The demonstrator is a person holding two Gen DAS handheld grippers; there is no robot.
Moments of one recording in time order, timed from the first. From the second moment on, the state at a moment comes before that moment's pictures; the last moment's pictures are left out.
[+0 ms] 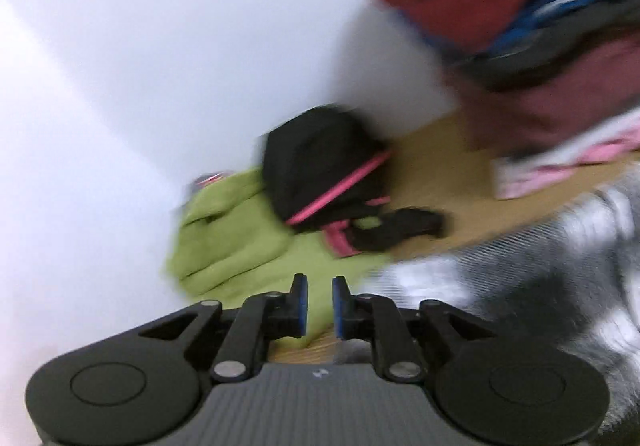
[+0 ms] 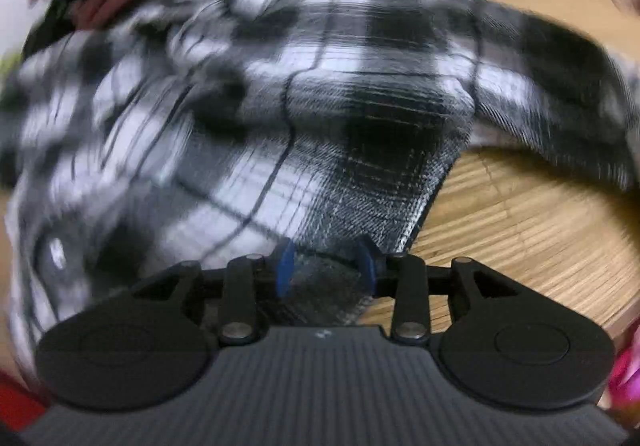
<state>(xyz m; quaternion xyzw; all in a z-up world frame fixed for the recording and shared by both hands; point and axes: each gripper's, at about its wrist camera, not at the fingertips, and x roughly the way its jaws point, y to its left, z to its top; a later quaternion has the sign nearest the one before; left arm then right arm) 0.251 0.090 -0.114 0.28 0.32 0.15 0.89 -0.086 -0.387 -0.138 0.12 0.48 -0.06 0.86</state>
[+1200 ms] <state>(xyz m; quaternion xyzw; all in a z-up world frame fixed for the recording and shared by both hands) -0.117 0.045 -0.182 -0.16 0.46 -0.13 0.86 0.048 -0.445 -0.092 0.18 0.38 -0.08 0.91</state>
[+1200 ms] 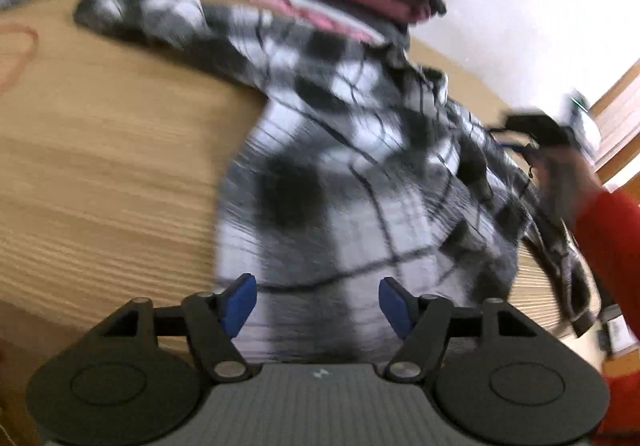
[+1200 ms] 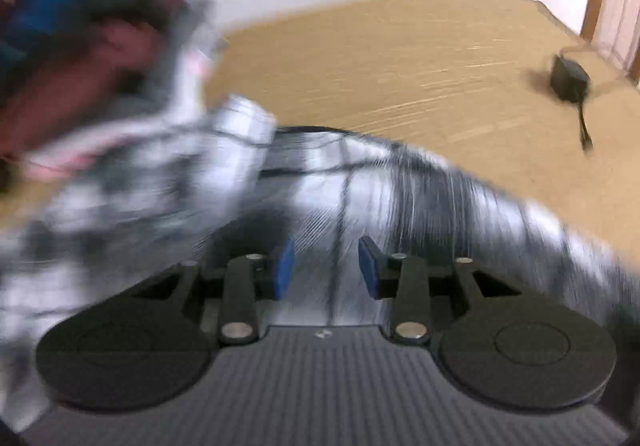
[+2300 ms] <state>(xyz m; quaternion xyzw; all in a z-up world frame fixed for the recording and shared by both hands) -0.151 0.135 -0.196 -0.39 0.50 -0.14 0.76 -0.249 -0.437 -0.068 0.36 0.32 -0.22 0.85</state>
